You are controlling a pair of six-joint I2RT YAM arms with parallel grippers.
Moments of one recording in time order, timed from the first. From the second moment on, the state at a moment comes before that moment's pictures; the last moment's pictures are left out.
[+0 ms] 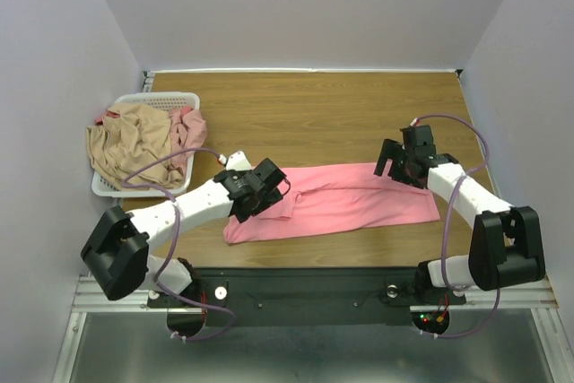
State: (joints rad) left arm -0.85 1.31 0.85 -0.74 -0.41 -1.30; right arm 0.15 1.37 0.80 -0.40 0.11 0.45
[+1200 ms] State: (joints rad) left arm -0.48 2.58 2.34 -0.60 -0.20 -0.72; right arm 0.69 1.12 0.43 -0.12 -0.06 0.82
